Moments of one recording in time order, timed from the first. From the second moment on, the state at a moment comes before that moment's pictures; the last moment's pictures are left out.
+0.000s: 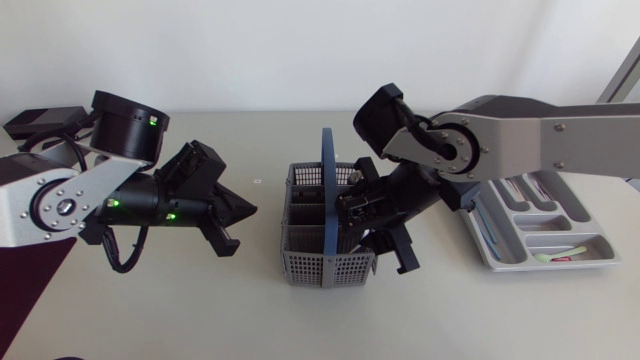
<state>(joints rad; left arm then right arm) -0.39 1.31 0.79 -0.26 0.35 0.40 0.64 1.62 1.12 -0.68 -0.03 -1.26</state>
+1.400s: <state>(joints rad) -0.38 1.31 0.76 -0.25 0.39 0.42 0.69 1.57 1.07 -0.70 0.16 -1.29</state>
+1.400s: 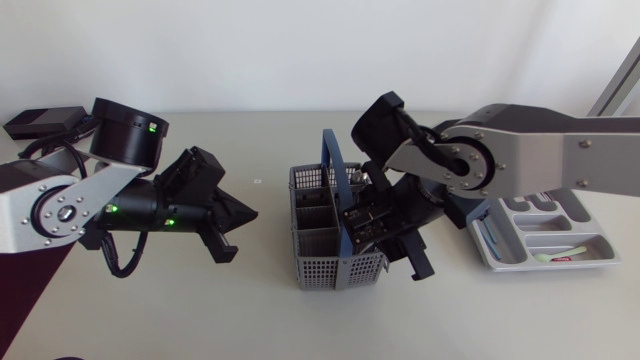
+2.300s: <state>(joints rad) -0.38 1.28 0.75 -0.26 0.40 0.42 0.75 1.53 1.07 -0.71 0.23 -1.29</state>
